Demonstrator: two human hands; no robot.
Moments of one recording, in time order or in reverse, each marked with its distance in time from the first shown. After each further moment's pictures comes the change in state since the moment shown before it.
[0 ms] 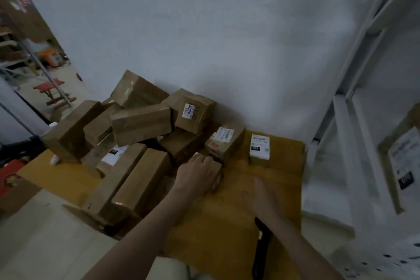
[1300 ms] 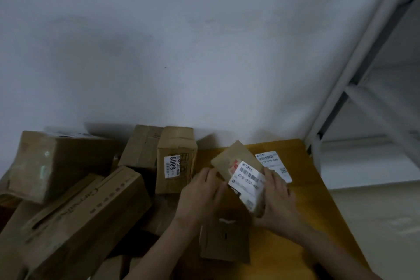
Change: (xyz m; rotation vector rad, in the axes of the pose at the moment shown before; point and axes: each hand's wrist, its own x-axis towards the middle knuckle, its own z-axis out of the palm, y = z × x) left_hand 0.203 -0.116 0.039 -0.317 0.073 0.456; right_hand 0.155 -0.064 0.038 -0.289 0.124 0.190
